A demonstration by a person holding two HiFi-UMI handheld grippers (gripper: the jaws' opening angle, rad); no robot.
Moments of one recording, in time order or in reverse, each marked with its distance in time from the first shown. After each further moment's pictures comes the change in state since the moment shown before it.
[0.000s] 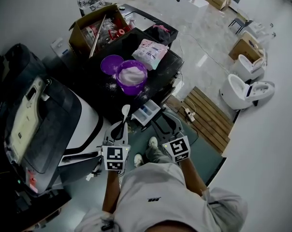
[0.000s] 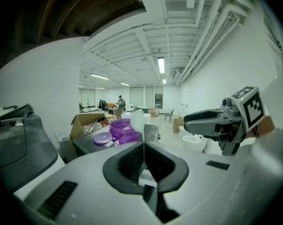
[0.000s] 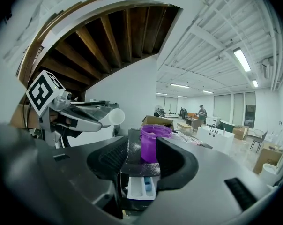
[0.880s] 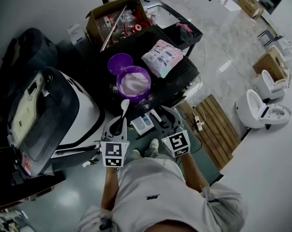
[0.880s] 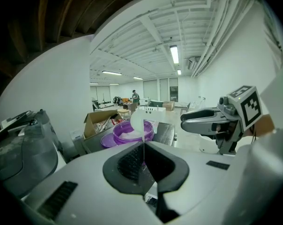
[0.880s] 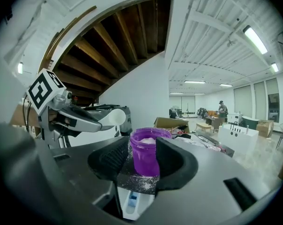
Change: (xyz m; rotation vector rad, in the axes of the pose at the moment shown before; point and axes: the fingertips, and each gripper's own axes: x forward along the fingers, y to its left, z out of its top) left arm 0.091 0.010 0.039 -0.020 0.089 0.204; right arm 0.085 -0.092 0.009 0.015 -0.023 0.247
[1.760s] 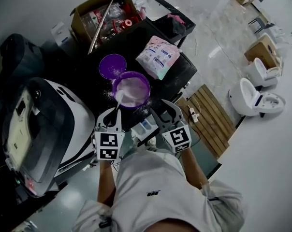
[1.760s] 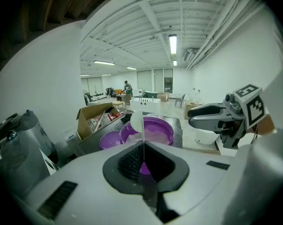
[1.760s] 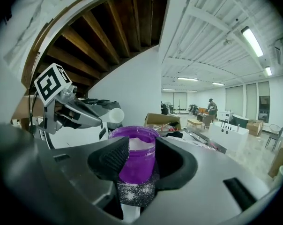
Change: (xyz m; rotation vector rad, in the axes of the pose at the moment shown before) left arm 0.080 0.066 0.019 0.043 0.122 -0.087; right arm 0.067 -0.047 0.003 0.014 0.059 -0.106
